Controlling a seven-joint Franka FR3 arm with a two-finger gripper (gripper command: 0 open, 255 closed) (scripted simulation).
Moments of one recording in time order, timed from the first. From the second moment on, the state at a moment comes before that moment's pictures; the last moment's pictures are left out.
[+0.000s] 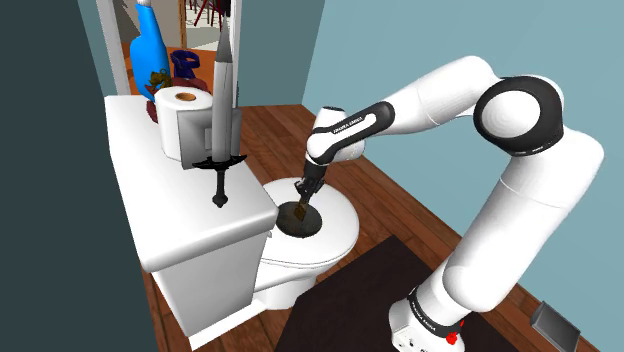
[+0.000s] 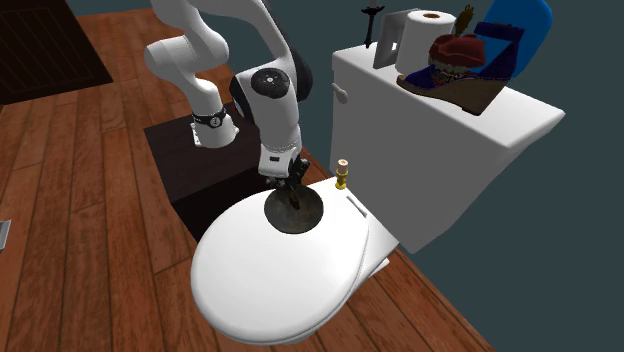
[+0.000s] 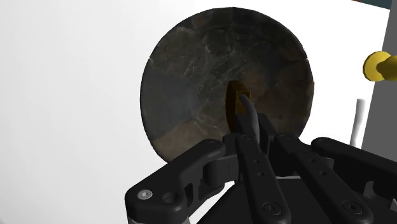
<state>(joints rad) 0.04 0.17 0.05 -2.31 0.16 2.39 -0.03</state>
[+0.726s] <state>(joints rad) 0.04 0.23 0.06 -2.32 0.16 2.46 -0.04</state>
